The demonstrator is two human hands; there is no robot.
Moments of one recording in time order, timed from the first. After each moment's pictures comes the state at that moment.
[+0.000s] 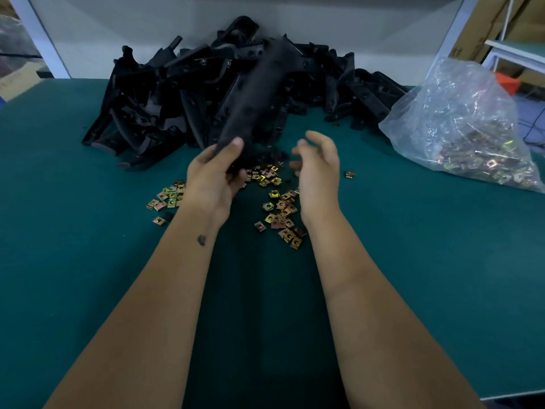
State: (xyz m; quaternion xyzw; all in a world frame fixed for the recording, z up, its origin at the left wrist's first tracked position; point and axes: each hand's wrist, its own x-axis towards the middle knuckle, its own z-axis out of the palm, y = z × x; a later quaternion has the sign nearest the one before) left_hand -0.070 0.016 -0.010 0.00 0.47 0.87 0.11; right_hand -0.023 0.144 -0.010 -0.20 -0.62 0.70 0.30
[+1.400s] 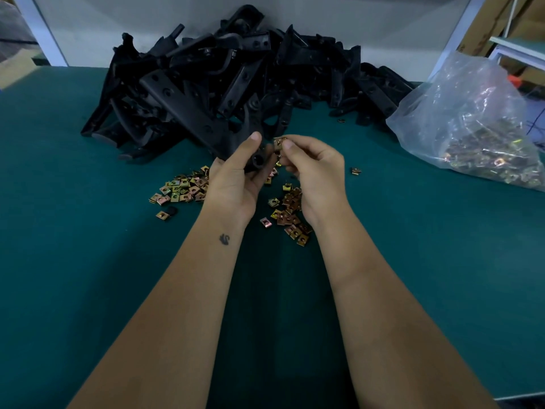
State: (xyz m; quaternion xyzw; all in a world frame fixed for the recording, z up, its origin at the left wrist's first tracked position) left_hand -0.058 0.037 -0.014 -0.04 0.31 0.94 0.14; right_hand -0.018 0.138 -0.009 -0.12 -0.62 0.73 0.27
